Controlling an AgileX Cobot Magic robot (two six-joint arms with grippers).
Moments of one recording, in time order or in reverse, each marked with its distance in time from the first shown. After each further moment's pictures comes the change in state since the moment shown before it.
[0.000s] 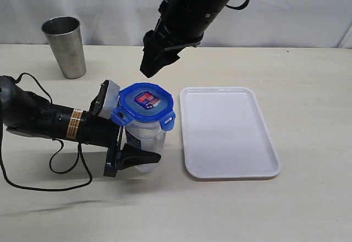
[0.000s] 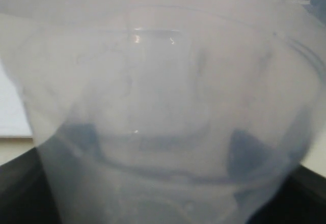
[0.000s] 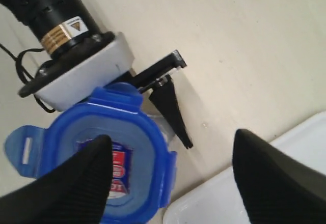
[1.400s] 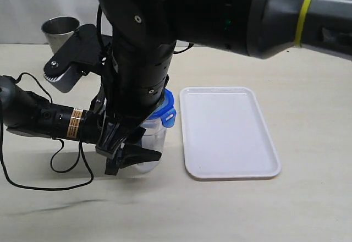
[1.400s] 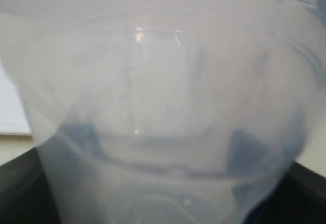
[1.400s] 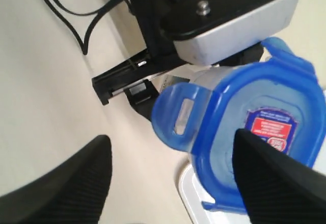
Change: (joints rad) left arm 0.000 0.000 0.000 -0.016 0.007 -0.015; right arm 0.431 -0.126 0.233 -0.529 -0.074 0.358
